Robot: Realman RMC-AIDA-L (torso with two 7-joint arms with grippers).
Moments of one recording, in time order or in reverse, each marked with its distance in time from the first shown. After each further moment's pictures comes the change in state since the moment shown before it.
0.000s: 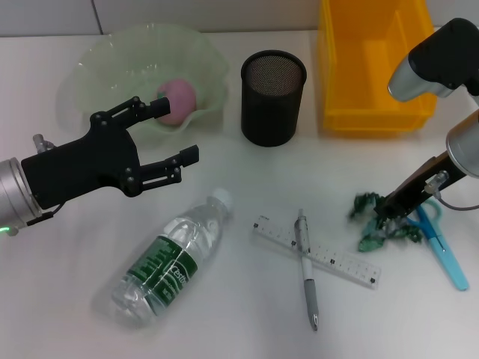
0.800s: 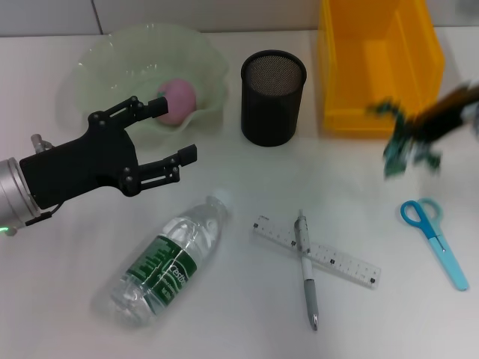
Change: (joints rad) left arm 0.003 0.000 -0.002 0.003 0.000 -0.005 0.001; right arm -0.070 -0.005 0.158 -0.336 0.070 -0.076 -0.016
